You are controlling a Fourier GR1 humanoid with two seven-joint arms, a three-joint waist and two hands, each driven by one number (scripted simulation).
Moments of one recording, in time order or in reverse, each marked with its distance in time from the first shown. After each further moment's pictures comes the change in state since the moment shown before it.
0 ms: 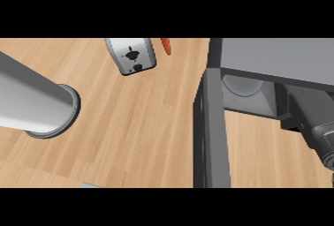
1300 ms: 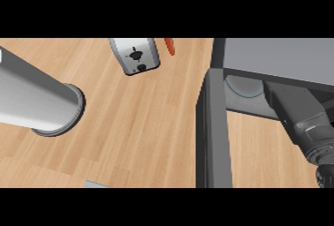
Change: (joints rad) left arm -0.070 0.050 -0.020 0.038 -0.043 0.005 0.041; right arm -0.055 0.076 0.024 0.022 0.005 0.054 0.049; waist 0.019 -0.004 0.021
